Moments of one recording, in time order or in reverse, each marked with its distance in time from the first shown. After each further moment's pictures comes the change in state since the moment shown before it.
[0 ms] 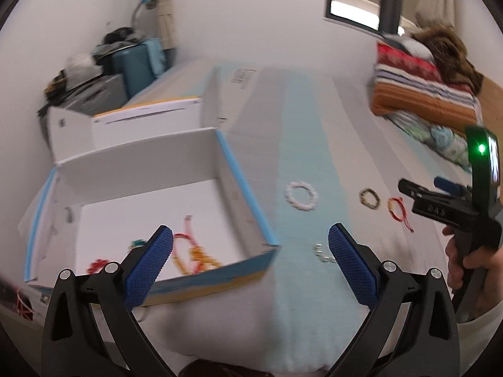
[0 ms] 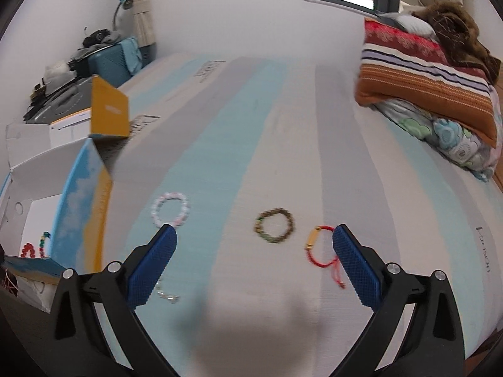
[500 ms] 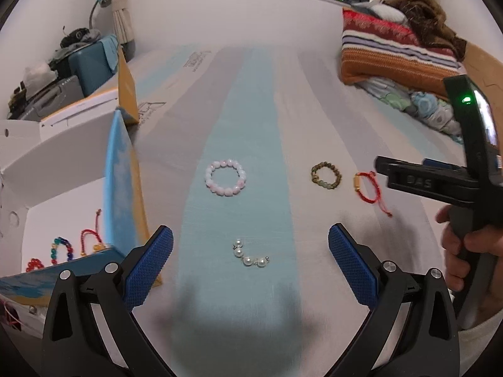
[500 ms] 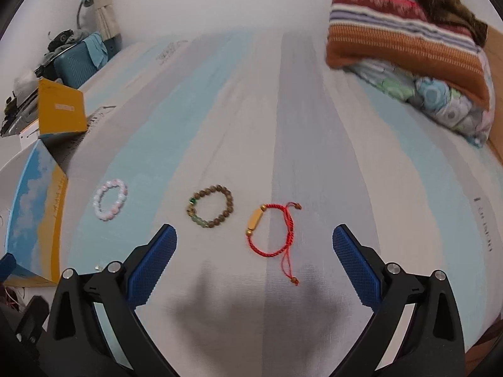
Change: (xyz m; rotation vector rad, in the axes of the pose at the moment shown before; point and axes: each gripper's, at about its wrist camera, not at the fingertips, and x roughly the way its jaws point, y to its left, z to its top) left arm 0.074 -0.106 -0.017 0.066 0.057 -0.048; right arm 0.052 -0.077 -0.017 0.100 0.119 -0.047
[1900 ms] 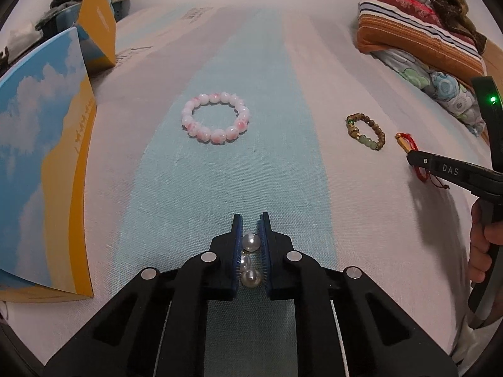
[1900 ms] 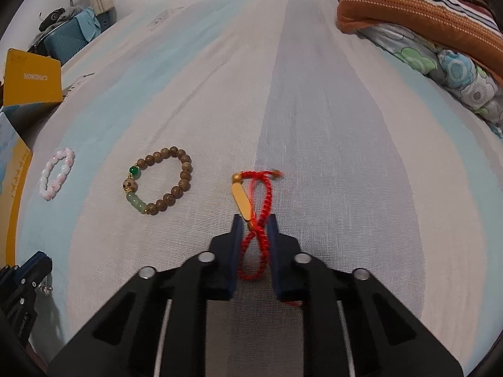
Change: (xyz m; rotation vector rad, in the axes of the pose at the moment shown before) left arm 0.113 0.010 -0.035 -0.047 0.128 -0.049; right arm 0.097 -0.021 -0.019 -0.032 0.092 0.028
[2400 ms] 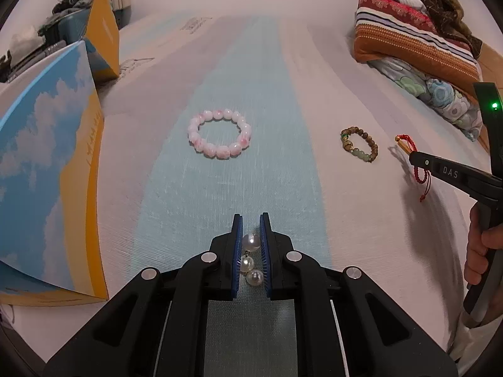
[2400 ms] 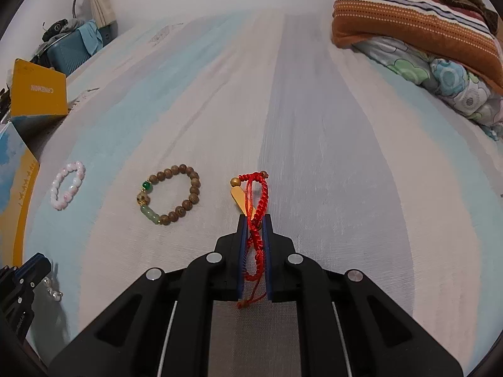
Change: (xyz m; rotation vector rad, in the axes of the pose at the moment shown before) left arm -0.018 0.001 0.002 0.002 -0.042 -0.003; right arm -0.022 0.001 0.004 0.011 -0.069 0.001
